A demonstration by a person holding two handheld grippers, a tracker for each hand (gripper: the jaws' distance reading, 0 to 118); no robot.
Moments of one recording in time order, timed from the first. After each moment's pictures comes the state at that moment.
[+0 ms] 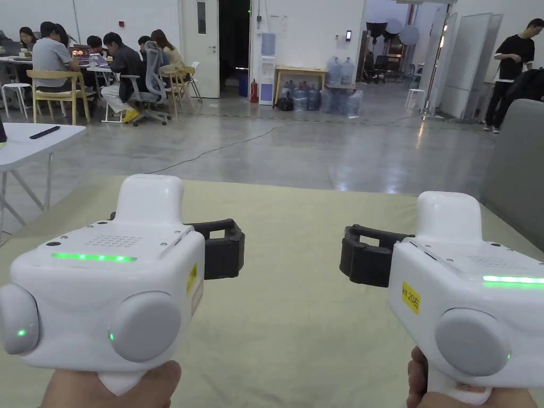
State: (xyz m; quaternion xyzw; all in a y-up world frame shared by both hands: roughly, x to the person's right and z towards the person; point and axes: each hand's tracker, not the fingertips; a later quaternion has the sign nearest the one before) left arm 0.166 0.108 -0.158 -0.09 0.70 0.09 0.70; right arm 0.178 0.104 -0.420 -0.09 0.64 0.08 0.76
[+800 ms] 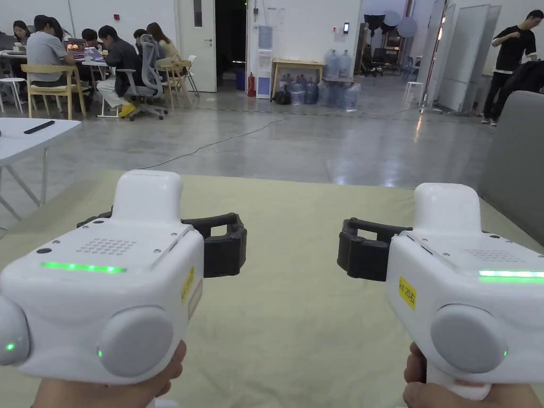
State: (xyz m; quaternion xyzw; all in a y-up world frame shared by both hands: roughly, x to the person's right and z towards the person) left arm 0.173 0.103 -0.163 -0.06 0.69 0.07 0.72; right arm 0.178 0.105 -0.420 -0.08 0.64 0.09 0.76
